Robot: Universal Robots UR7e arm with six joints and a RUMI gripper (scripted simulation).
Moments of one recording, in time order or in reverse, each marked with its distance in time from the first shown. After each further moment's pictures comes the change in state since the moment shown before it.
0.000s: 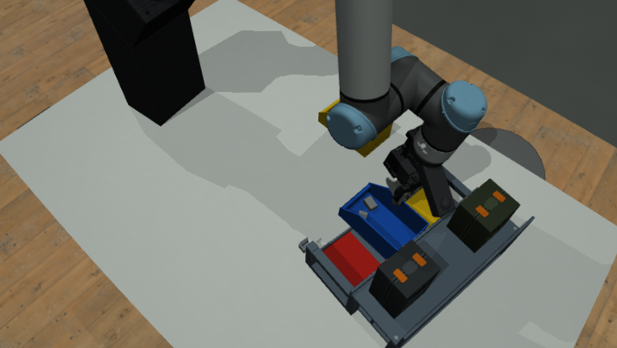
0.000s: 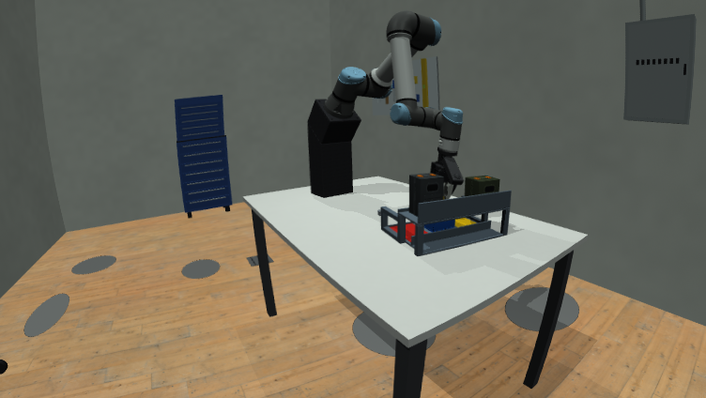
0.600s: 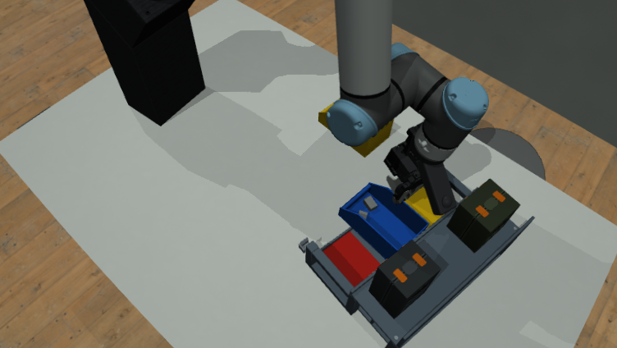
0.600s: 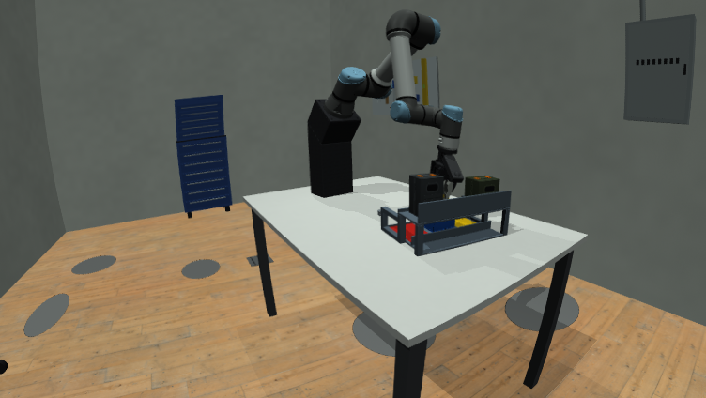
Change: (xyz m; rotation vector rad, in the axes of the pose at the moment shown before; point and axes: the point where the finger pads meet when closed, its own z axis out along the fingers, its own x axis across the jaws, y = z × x) arm 0.001 0.001 -0.007 0.000 0.000 0.000
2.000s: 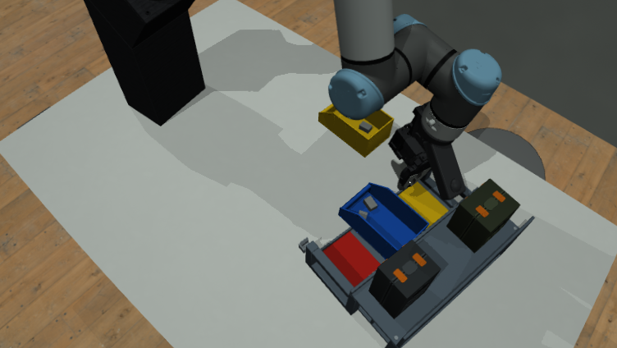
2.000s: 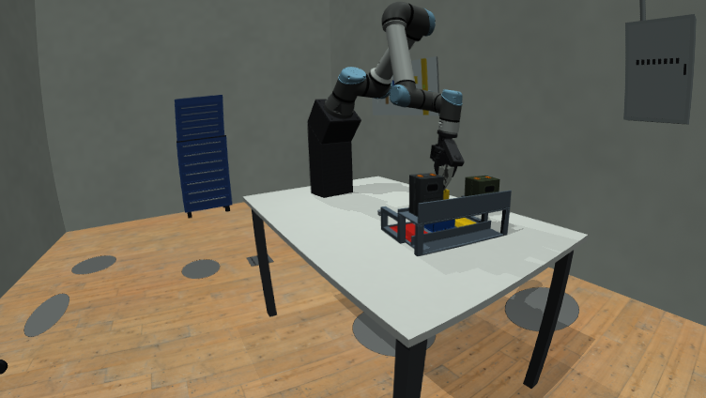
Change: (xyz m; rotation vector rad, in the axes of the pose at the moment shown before) arm 0.004 0.009 -0.057 0.000 0.000 0.000
